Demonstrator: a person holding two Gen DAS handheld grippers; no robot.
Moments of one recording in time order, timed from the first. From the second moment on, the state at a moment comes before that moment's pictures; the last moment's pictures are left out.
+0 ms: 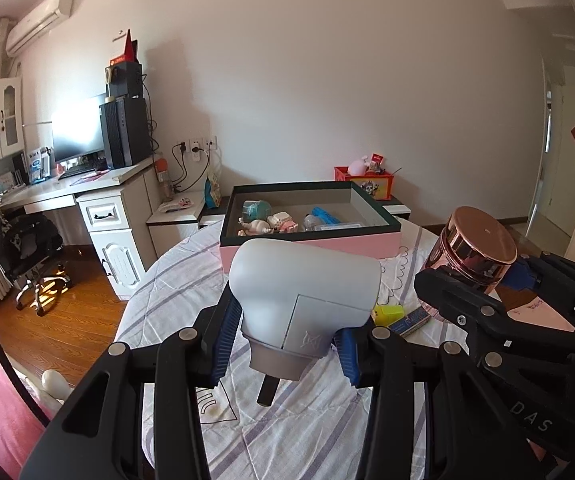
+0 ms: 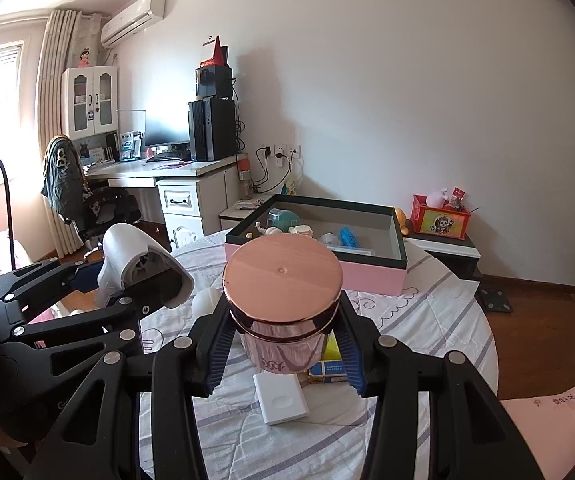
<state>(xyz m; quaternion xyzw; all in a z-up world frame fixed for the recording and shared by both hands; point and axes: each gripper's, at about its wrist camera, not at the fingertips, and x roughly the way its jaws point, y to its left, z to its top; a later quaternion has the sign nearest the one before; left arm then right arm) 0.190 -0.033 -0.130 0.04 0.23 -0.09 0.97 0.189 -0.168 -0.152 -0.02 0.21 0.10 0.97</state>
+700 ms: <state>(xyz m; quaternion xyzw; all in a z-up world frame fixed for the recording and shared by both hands) 0.350 -0.053 -0.073 0.07 0.20 -0.11 0.97 0.338 -0.176 -0.089 -0.10 0.19 0.12 0.97</state>
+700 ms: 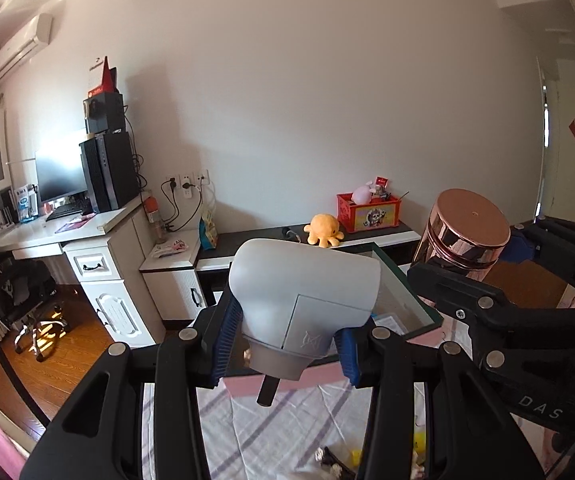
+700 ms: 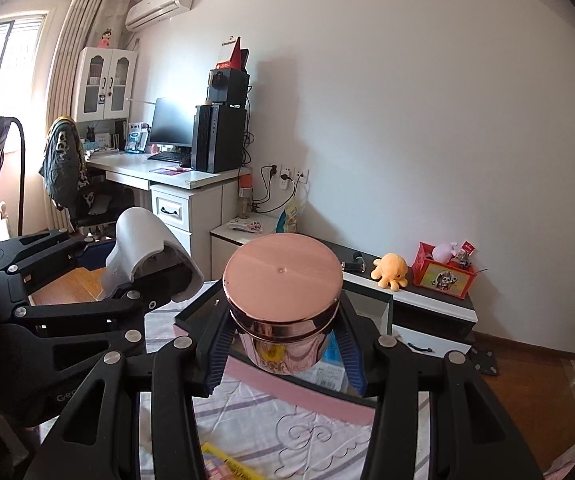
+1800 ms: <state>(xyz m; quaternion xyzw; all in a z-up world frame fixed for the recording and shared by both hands) 0.543 -0.109 -0.168 0.13 0.38 -0.11 0.91 0.520 -0.245 -0.192 -0.07 0.39 0.03 0.92</state>
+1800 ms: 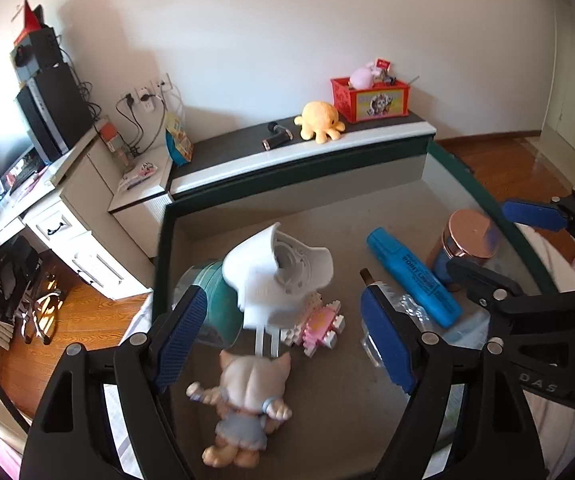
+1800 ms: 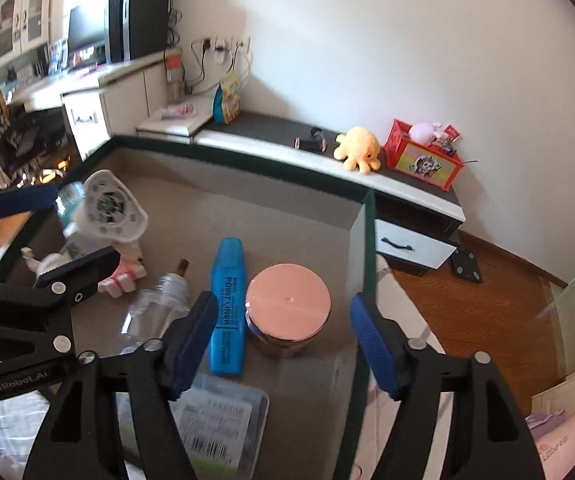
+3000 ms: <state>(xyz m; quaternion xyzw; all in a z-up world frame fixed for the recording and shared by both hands) 0.101 0.003 -0.045 0.03 0.12 -0.01 0.99 0.107 -0.168 -0.074 0.01 0.13 0.05 0.99</state>
